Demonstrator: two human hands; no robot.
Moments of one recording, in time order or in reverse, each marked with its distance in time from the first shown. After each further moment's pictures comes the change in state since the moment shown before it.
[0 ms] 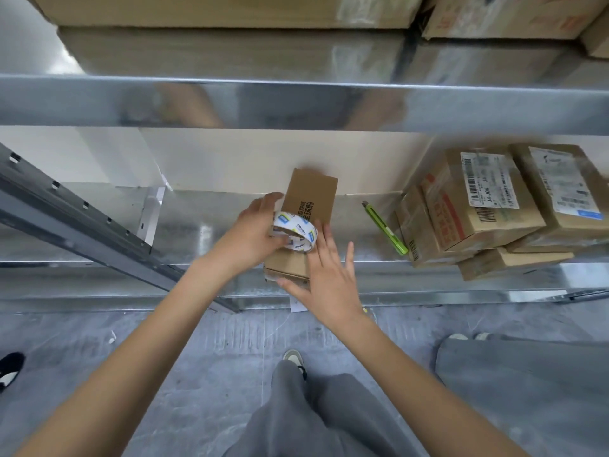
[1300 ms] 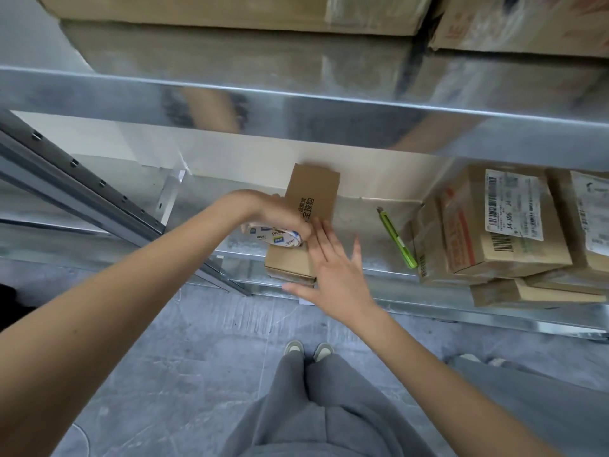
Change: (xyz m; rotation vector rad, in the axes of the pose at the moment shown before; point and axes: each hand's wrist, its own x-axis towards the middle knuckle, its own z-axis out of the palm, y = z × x) left_hand 0.053 0.042 -0.018 0.240 -0.545 -0.249; right_hand 0.020 0.029 -0.030 -0.015 -0.196 -0.242
